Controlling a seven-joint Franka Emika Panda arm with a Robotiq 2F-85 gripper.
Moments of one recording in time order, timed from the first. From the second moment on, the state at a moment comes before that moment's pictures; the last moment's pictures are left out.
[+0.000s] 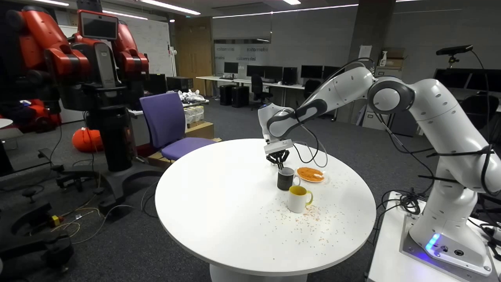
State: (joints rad) arm 0.18 0.71 -0.09 -1.47 -0.14 1.94 1.02
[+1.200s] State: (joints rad) arm 0.17 0.26 -0.04 -1.61 -0.21 1.79 0.70
